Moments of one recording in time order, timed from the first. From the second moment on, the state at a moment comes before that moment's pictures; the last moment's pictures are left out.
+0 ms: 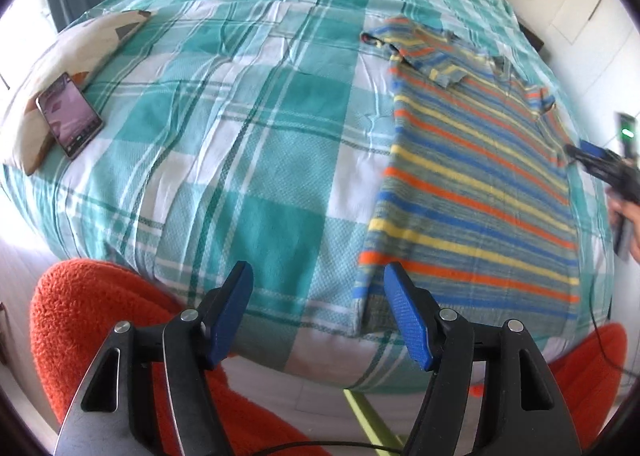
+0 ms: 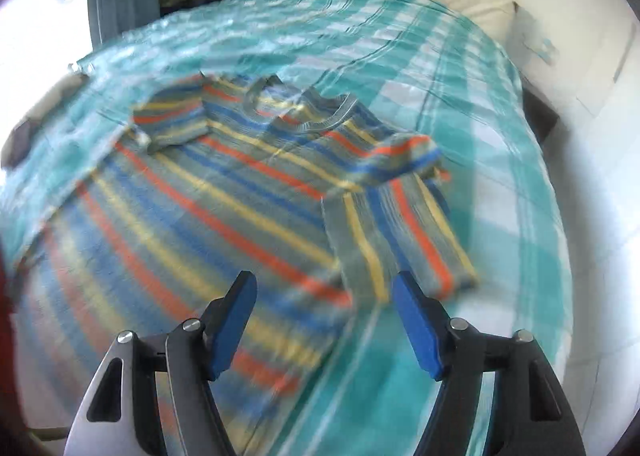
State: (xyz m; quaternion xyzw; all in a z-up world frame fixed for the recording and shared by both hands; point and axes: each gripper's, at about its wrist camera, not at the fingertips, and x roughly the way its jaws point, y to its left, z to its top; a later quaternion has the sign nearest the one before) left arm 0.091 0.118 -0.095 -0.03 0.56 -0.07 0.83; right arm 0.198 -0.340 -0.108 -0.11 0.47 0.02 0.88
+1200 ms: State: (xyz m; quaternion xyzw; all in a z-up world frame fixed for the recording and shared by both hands) left arm 0.072 0.081 -0.114 0.02 0.58 -0.06 0.81; right arm 0.078 -0.628 -0.159 0.32 0.42 -0.26 0.81
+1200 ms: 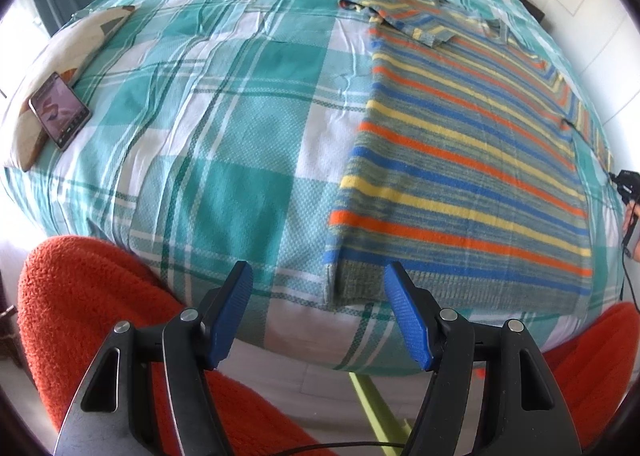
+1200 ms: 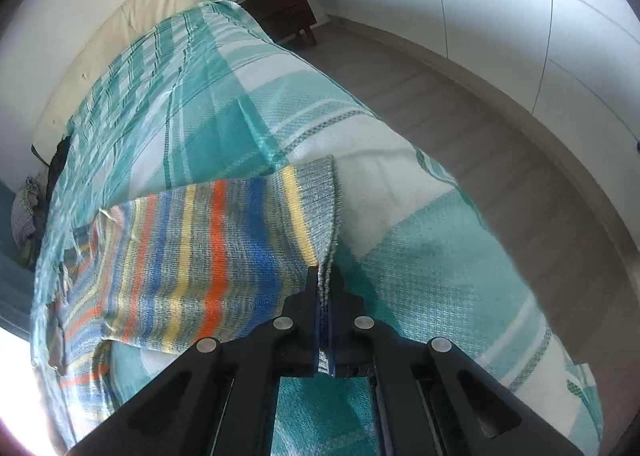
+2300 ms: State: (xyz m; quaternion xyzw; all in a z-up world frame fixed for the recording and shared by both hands) left arm 0.402 0.089 -0.097 -0.07 0.48 -0.04 0.88; right arm -0.022 -0.428 -0.091 0.24 0.35 -0.15 0.90
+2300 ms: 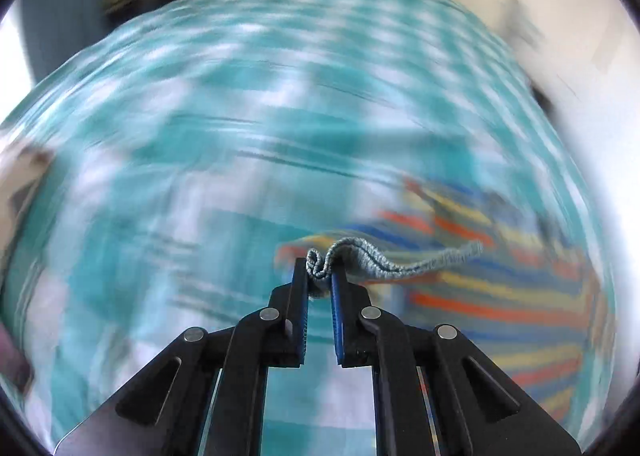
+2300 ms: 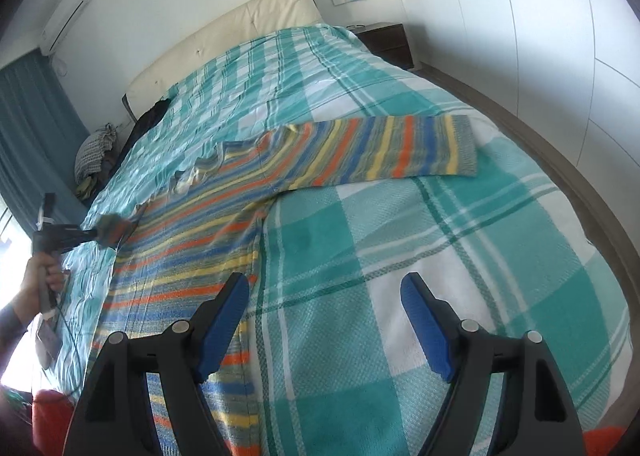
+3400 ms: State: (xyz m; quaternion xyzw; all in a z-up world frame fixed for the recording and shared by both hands) left arm 0.438 0.221 -0.179 -0.26 0.53 0.00 0.81; right arm 0.013 -0.382 -0.121 0.16 0.41 -0.11 0.89
